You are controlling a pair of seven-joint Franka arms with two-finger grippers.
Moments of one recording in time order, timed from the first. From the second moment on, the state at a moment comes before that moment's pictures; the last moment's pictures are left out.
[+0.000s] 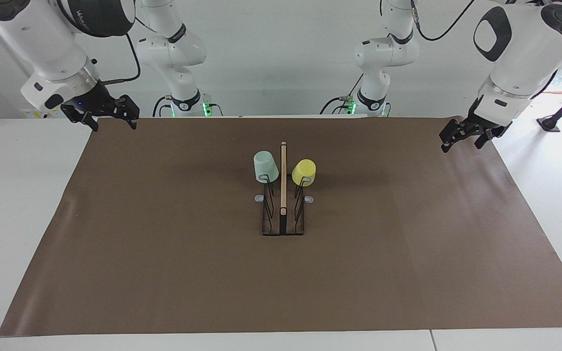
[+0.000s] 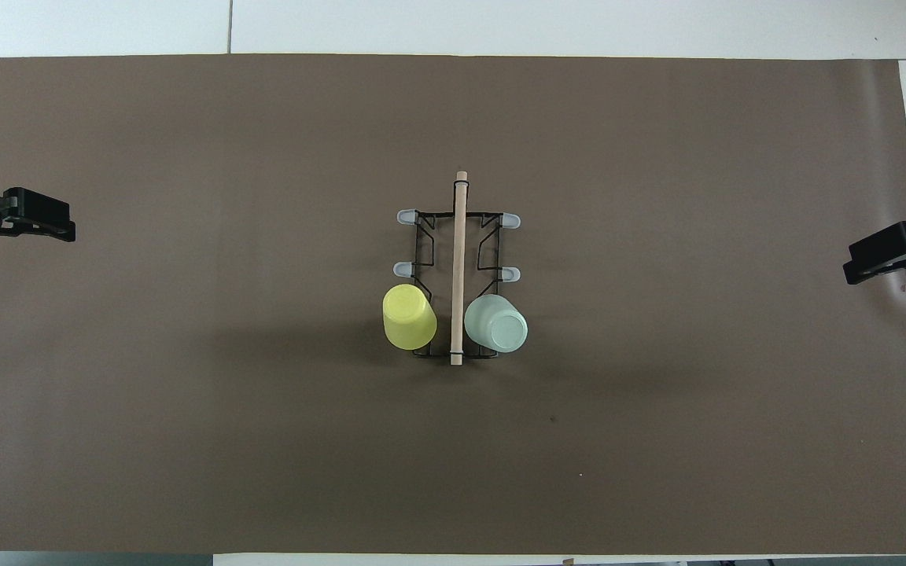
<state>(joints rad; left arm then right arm) 0.04 0.01 -0.08 -1.66 0.02 1.65 -0.06 0.05 0.02 -0.11 -1.56 -0.01 1.39 -0.09</state>
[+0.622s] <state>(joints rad) 0.04 0.01 -0.08 -1.66 0.02 1.65 -0.06 0.05 0.01 -0.11 -1.55 -0.01 1.40 -0.09</state>
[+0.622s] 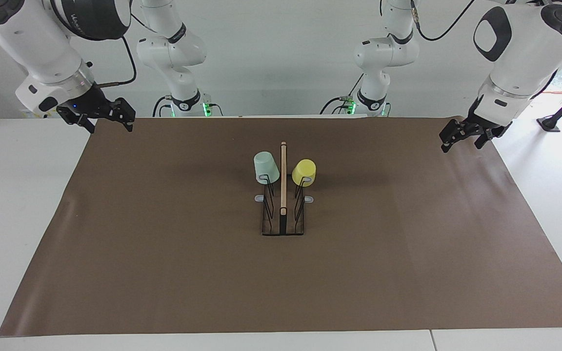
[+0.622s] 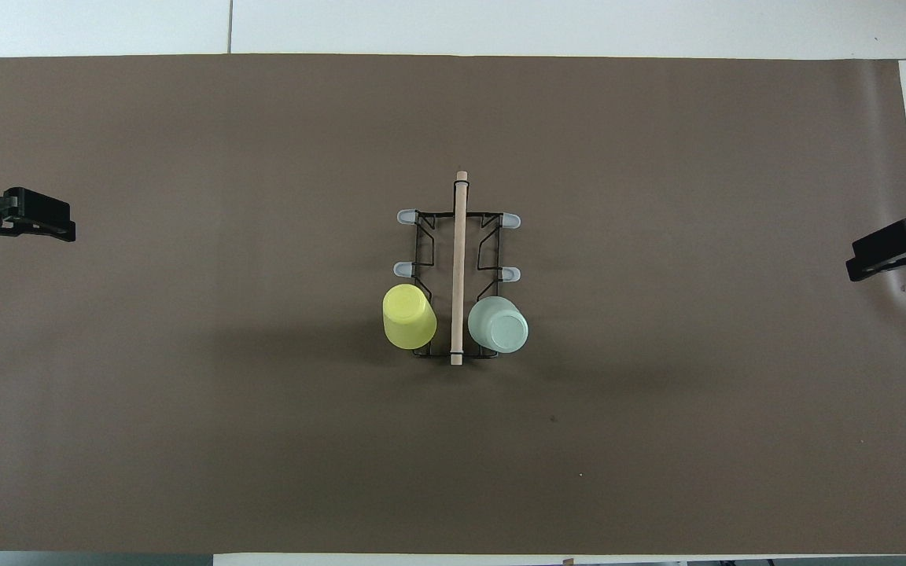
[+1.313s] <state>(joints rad) 0.04 0.01 -0.08 -1.66 0.02 1.65 -0.06 0.00 -0.02 -0.12 -1.55 -0.01 1.42 -0.11</state>
